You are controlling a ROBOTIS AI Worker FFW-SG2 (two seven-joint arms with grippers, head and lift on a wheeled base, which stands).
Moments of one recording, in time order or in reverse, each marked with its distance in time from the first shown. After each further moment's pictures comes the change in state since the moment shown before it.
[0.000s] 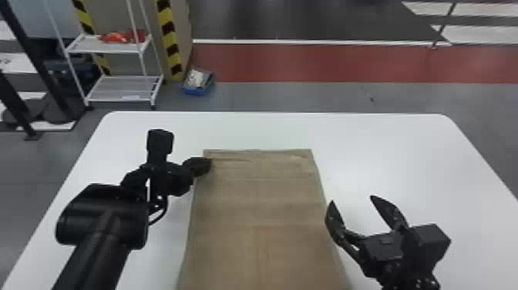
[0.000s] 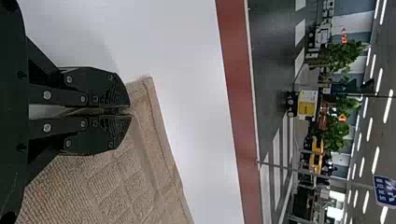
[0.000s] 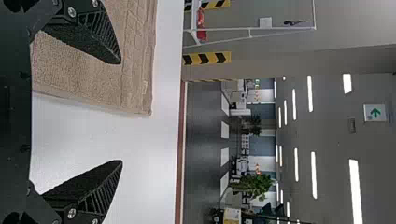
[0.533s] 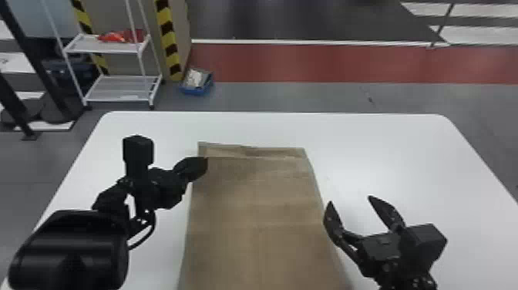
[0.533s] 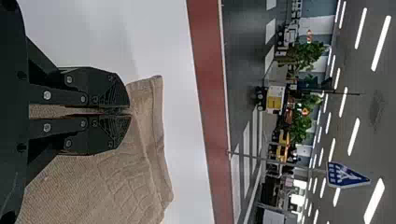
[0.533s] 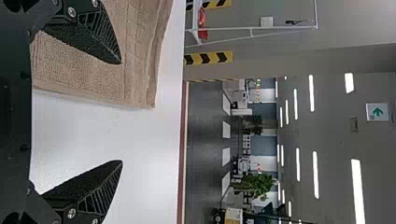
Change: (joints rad) left arm 0.293 0.004 0.031 -0.519 0.077 0.123 -0.024; right arm -0.004 0.001 0.000 0.010 0.000 0.000 0.000
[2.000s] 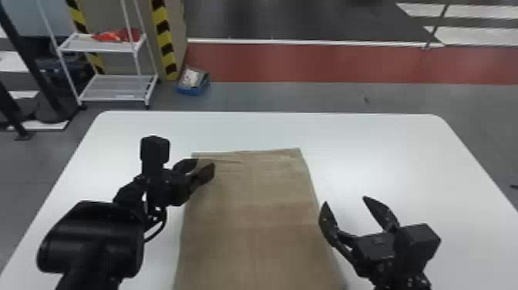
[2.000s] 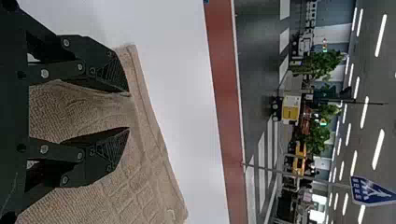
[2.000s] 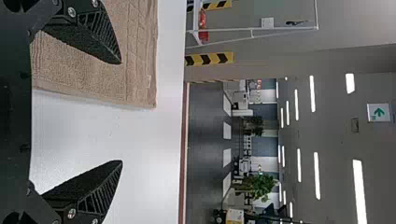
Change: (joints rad) left arm -0.105 -0.010 -0.067 0.194 -0.019 -0.032 0.110; right arm 0.001 -0.005 0.003 0.001 -0.008 0.000 0.000
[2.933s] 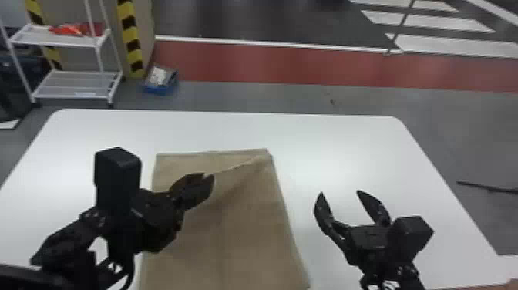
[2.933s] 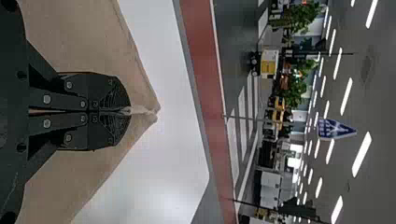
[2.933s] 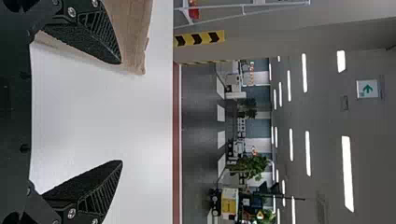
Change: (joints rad) left arm 0.416 0.016 -0.128 -0.824 -0.007 0.319 -0.066; right arm 0.017 -0.013 -0.112 -0.011 -0.071 -0.023 0.000
